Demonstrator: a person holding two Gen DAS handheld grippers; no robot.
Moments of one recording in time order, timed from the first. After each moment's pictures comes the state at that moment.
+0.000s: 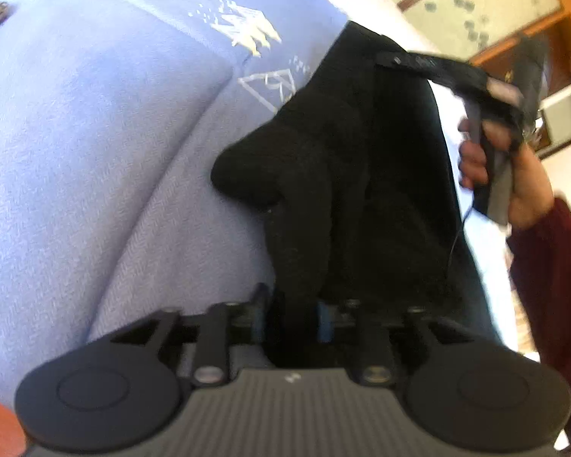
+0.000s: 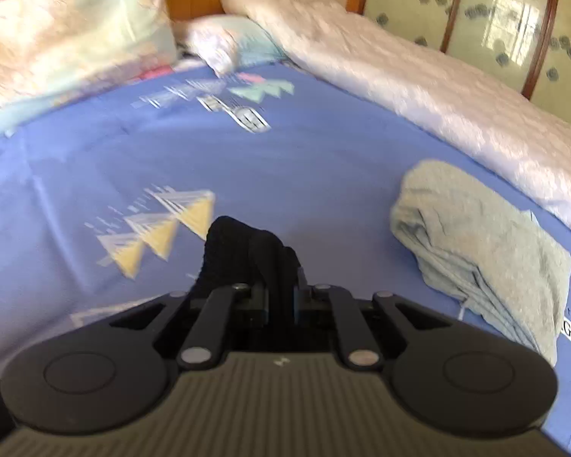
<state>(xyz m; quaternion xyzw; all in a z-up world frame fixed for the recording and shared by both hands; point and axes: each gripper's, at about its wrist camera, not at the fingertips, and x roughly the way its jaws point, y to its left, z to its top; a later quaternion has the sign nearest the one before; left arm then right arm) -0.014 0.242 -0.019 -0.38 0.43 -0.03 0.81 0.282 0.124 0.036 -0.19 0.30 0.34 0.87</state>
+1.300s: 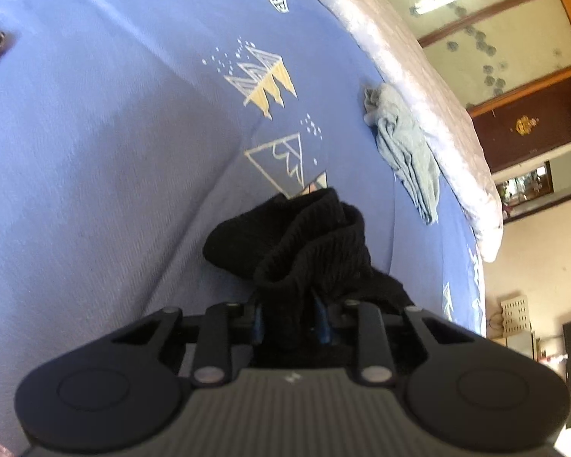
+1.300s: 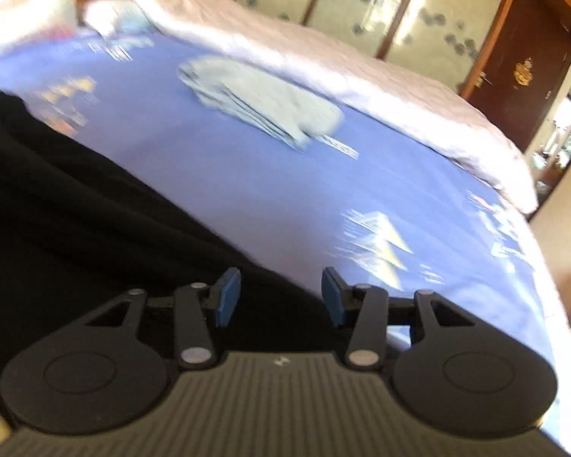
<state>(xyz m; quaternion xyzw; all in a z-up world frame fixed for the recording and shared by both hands) 0.025 0.283 0.007 -0.43 0.42 0.00 0.80 0.143 -0.199 0.000 -0.24 0.33 0.14 0.90</state>
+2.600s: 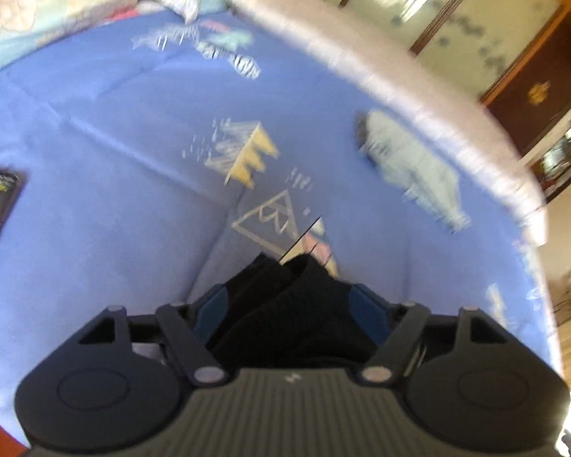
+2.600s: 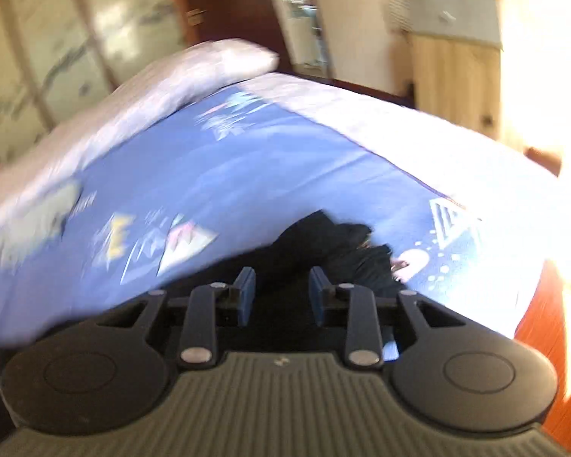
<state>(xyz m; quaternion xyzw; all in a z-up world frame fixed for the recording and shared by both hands) 0.041 0.239 0.066 -0.29 0.41 0.07 0.86 0.014 -0.478 0.032 0.23 0.30 -0.16 0.91</state>
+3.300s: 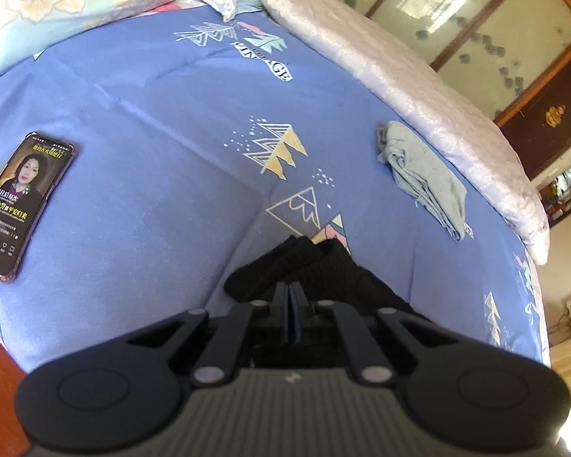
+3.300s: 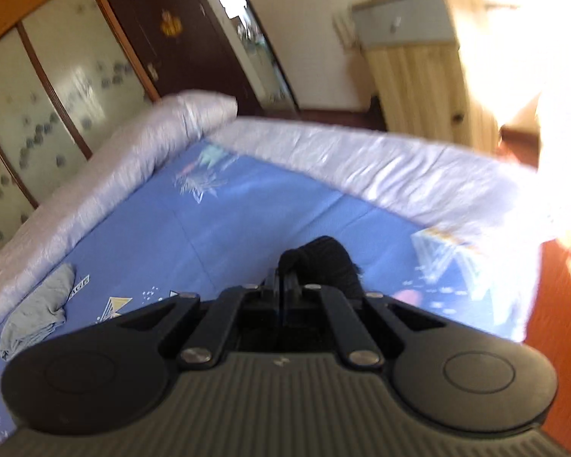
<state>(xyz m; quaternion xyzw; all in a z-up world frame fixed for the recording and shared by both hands) -0.021 0.252 0.089 -0.31 0.40 0.09 0.86 -0.027 -0.475 0.061 0.26 0.23 -0.22 0.91</state>
